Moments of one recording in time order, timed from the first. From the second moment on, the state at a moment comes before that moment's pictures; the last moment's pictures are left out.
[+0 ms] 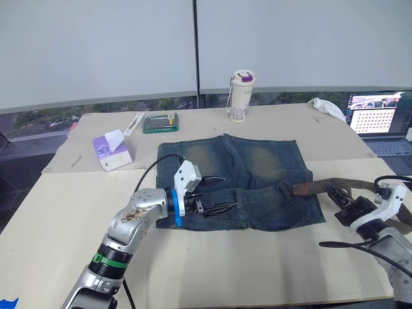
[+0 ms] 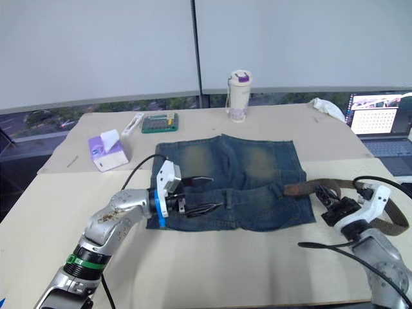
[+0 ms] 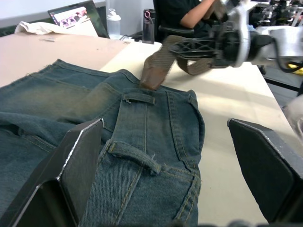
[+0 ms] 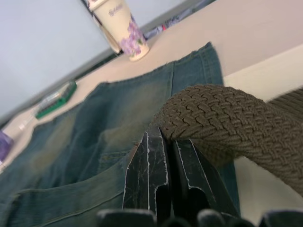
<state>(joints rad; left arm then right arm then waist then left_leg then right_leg) -0.43 0.40 -0.22 -0.14 -0.47 0.42 -0.91 -0.03 -0.60 -0.47 -0.06 0.95 0.54 0.37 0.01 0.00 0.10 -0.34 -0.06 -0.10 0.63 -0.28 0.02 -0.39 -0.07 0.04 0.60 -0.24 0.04</state>
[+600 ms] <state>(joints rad) -0.43 0.43 -0.23 -0.16 -0.44 0.41 -0.94 -0.16 -0.66 -0.41 0.13 0.72 0.53 0.56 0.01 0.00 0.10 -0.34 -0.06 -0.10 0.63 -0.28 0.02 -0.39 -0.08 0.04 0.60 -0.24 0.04</state>
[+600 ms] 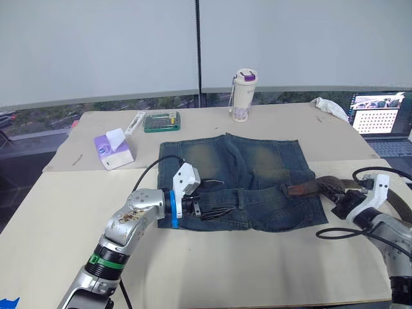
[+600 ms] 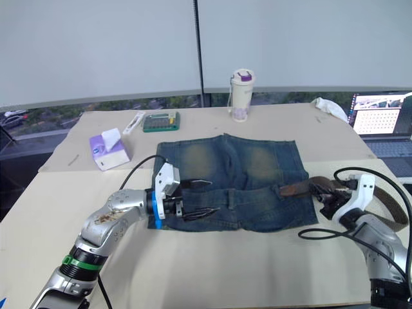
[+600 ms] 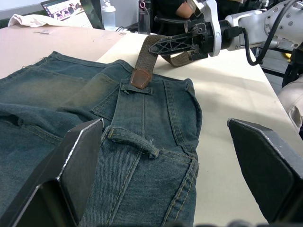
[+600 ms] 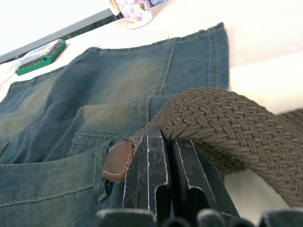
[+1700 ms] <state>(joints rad) -0.42 0.41 -0.23 -0.16 -0.38 0.33 -0.99 -0.16 -0.64 -0.37 0.12 0.60 0.50 0.70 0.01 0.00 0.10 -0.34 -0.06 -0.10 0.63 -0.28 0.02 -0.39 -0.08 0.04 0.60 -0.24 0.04</state>
